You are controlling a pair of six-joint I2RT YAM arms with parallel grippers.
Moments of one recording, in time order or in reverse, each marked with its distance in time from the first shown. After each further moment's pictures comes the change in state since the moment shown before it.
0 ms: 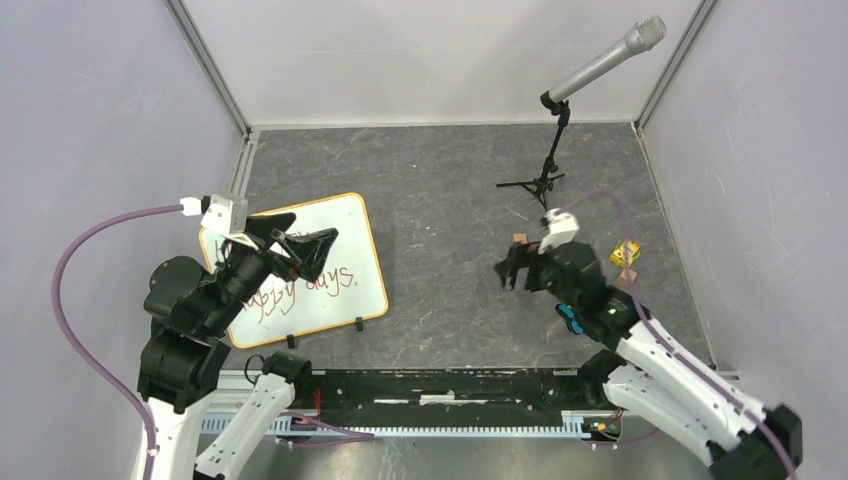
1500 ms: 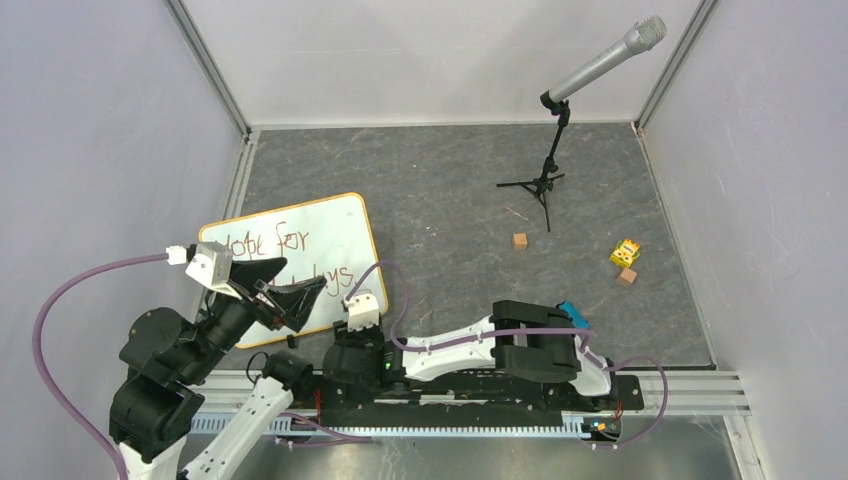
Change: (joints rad) left arm -0.142 -0.196 -0.010 -0.231 -0.100 -0.031; right arm 0.884 1.359 0.869 0.127 0.677 0.583
